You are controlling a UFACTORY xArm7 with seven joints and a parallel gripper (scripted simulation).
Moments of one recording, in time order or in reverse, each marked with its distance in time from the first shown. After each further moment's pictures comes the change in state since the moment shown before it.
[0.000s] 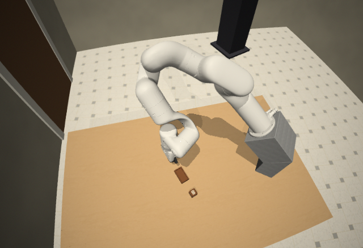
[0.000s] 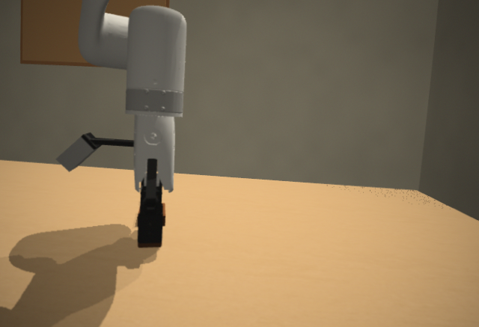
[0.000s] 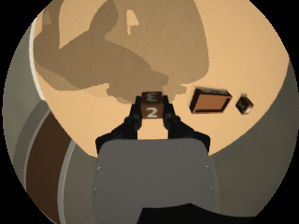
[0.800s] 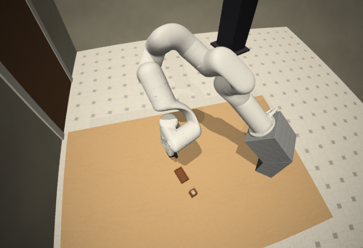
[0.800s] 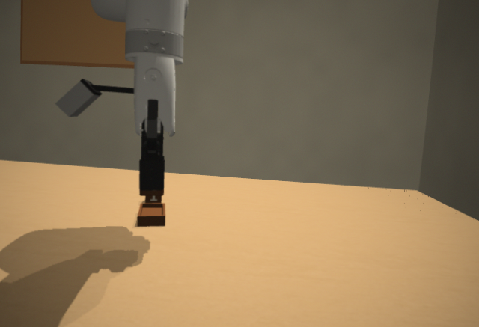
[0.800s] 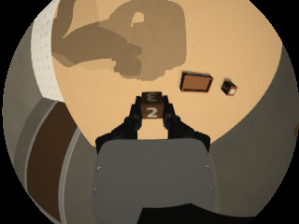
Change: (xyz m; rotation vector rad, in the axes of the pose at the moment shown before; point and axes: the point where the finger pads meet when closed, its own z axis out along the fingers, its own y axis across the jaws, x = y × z) arm 0.000 0.001 -0.072 0.000 -0.018 0.001
